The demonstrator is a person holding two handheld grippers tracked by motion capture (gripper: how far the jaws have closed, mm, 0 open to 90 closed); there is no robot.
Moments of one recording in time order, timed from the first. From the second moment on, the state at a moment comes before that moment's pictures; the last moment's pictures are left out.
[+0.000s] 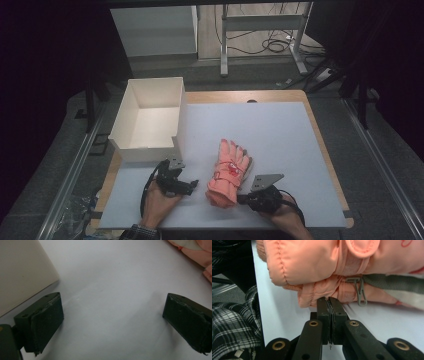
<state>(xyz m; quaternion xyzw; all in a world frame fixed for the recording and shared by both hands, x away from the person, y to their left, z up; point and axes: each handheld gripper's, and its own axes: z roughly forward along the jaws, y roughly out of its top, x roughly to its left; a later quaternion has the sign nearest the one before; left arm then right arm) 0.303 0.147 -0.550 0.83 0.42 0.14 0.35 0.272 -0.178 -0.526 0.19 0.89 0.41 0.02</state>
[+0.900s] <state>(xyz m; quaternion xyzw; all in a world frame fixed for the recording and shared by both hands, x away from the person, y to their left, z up) 0.303 0.172 -0.551 0.83 0.41 0.14 0.34 0.281 -0.145 -0.522 0.18 0.89 0.41 0.04</state>
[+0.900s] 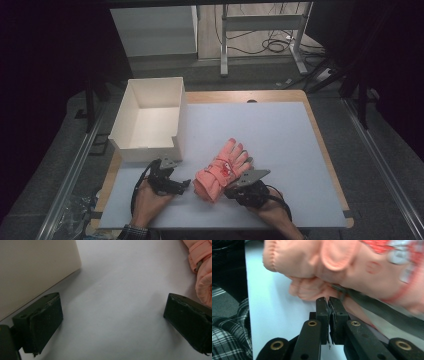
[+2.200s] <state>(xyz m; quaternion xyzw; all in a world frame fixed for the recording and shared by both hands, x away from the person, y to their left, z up) 0.291 0.162 -0.479 0.84 0.39 0.10 0.37 0.327 -0.276 -0.527 0.35 0.84 0.36 0.20</state>
